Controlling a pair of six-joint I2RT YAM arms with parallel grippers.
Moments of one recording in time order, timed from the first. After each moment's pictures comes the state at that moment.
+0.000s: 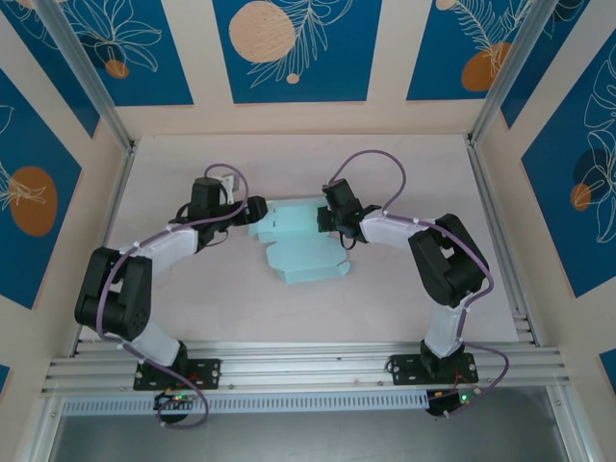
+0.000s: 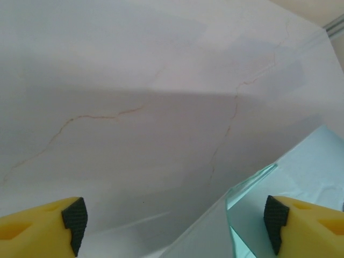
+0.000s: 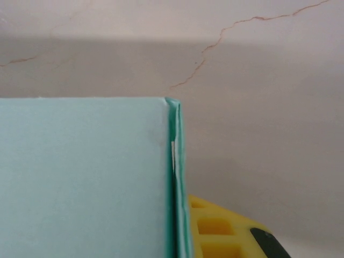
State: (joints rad) left arm -0.27 1.59 0.87 0.07 0.34 -0.44; right arm 0.57 1.84 1.11 -0.12 0.11 0.40
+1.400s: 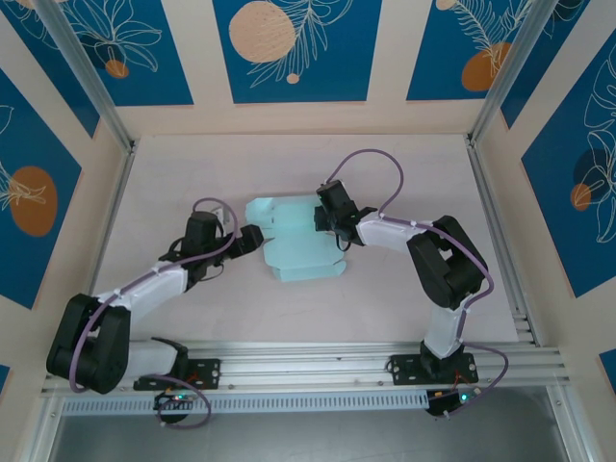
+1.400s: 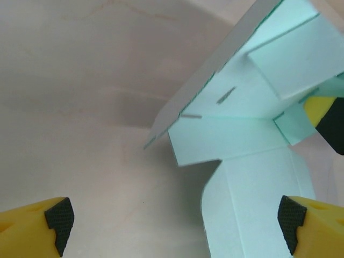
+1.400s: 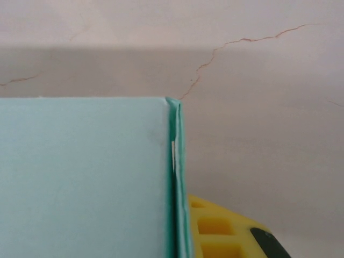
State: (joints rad) left arm -0.34 1.28 0.56 0.02 0.24 -0.67; right arm 0.61 1.84 1.11 -0.10 0.22 0.43
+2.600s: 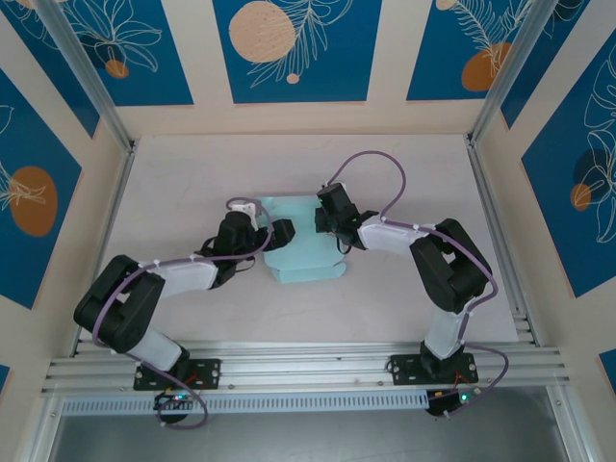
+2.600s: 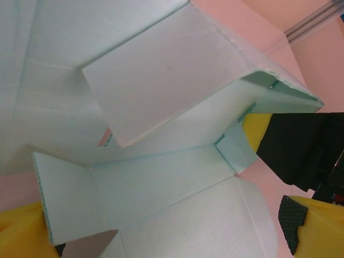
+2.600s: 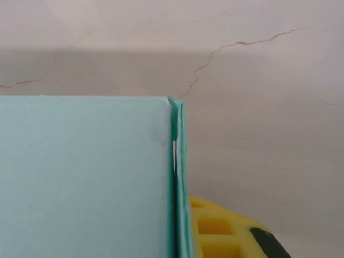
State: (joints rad) left arm -0.55 1.53 0.61 0.43 0.11 -0.70; right arm 0.62 1.81 1.07 -0.06 0.24 0.44
